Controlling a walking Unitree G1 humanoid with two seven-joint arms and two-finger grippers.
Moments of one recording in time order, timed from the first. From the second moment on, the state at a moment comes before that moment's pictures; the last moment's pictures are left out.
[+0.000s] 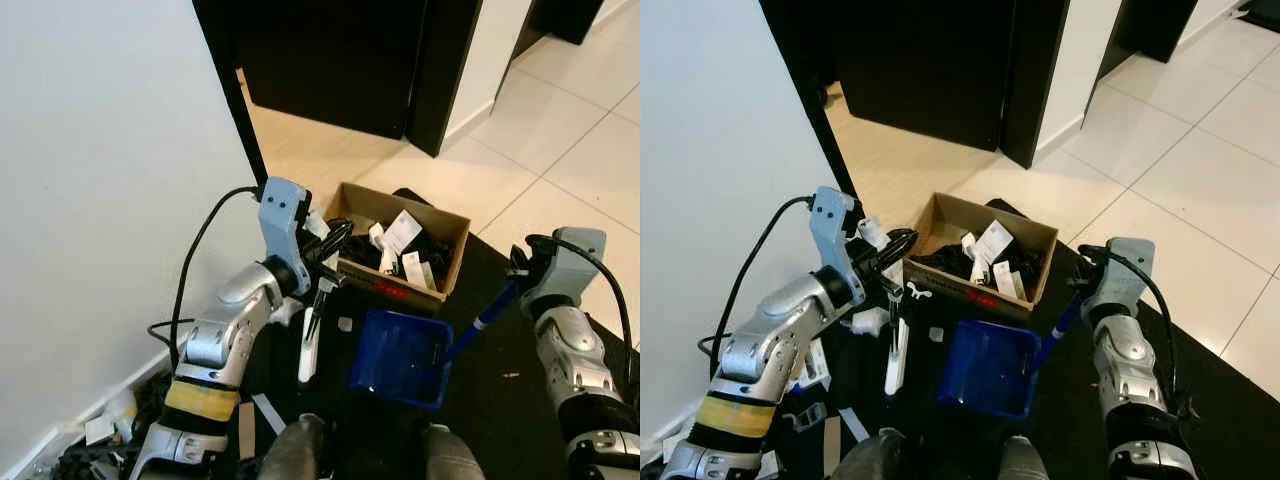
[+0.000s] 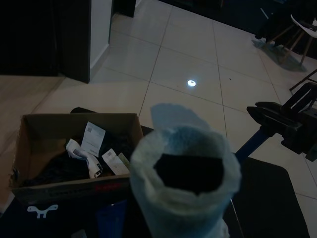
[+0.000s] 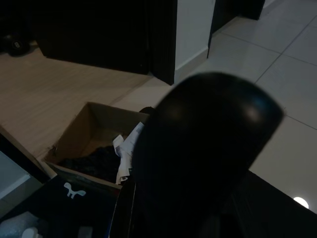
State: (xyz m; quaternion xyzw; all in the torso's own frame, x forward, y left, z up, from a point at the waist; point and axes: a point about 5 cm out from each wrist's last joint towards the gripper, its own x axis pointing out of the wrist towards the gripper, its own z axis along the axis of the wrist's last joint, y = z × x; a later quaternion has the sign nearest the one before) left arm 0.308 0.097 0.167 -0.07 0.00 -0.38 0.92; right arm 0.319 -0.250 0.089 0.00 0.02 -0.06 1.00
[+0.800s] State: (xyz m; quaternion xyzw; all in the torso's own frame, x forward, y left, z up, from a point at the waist) left arm 0.306 0.096 0.166 -0.07 0.00 -0.38 0.92; right arm 0.321 -0.252 0.105 0.00 -0.01 -0.05 1.00
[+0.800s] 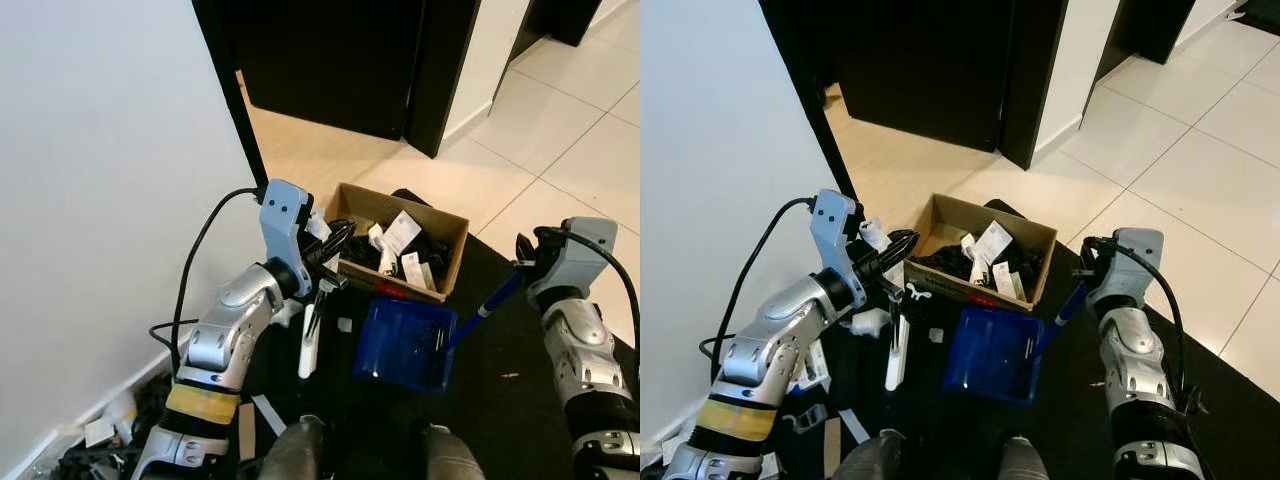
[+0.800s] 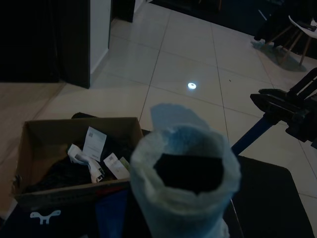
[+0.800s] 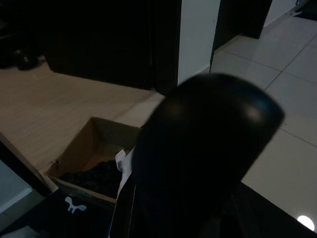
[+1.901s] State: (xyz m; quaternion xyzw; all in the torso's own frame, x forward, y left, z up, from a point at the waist) left arm 0.306 0.096 0.166 -0.07 -0.01 -0.38 0.92; right arm 0.319 -0.251 0.101 0.00 0.00 -0.05 1.00
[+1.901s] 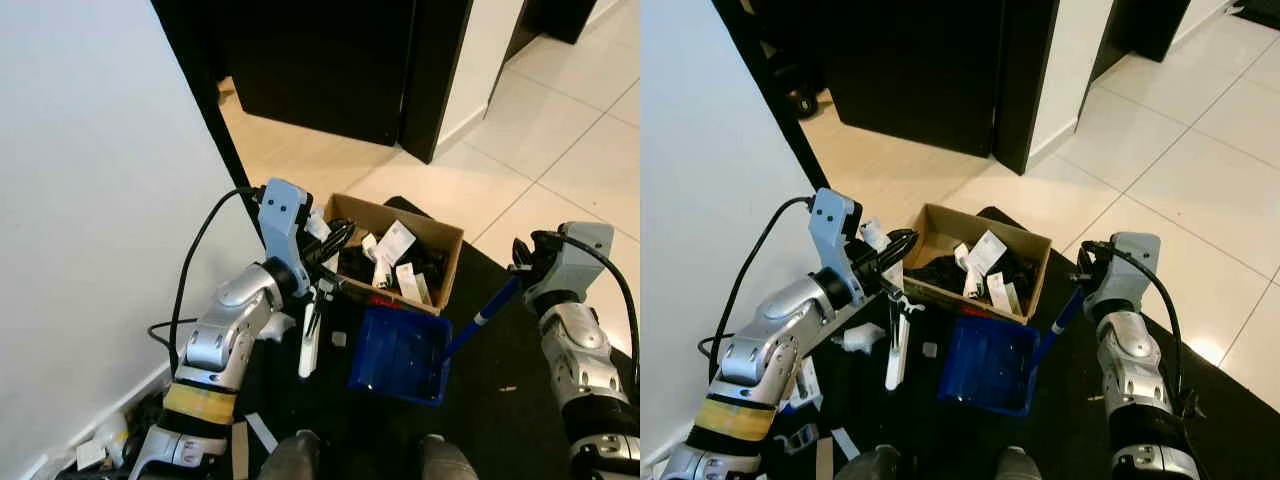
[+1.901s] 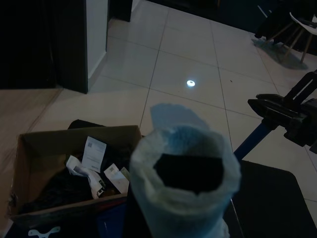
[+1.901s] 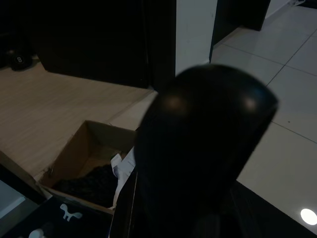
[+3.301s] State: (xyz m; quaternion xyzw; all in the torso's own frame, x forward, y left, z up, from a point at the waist) left arm 0.306 0.097 0.167 -0.08 -0.01 -0.38 0.92; right arm 0.319 -0.248 0.099 0.01 0.01 -0.05 1.00
